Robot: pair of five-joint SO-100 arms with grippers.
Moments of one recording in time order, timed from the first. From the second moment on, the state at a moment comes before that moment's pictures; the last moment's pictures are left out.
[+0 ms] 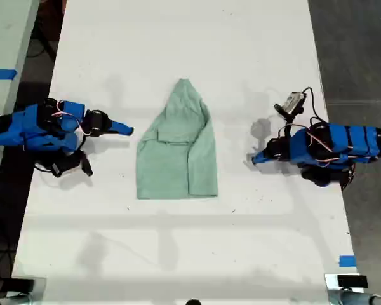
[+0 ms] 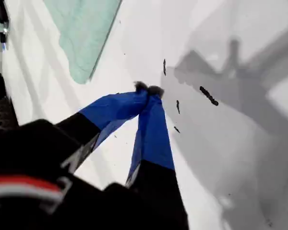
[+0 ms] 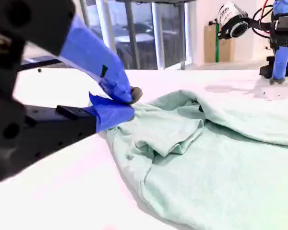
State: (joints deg) arm 0 -13.9 206.1 184.0 49.2 13.0; arm 1 3.4 199.8 175.1 71.8 -3.9
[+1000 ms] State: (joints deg) arm 0 3.4 121.7 127.3 63.7 -9.1; arm 1 4.9 199.8 175.1 72.9 -1.3
